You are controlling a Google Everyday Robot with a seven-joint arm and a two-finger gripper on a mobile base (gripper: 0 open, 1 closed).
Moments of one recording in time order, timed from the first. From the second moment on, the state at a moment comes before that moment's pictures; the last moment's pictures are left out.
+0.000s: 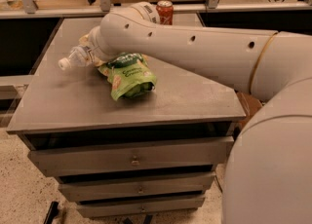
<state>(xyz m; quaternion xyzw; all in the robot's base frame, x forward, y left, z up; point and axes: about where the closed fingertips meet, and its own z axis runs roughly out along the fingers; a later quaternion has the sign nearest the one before) 0.708 0.190 0.849 -0.83 0.32 -0.18 0.41</state>
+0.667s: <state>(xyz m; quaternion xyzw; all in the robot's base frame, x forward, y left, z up) 0.704 0.194 0.850 -0.84 0.33 -0.17 0.40</state>
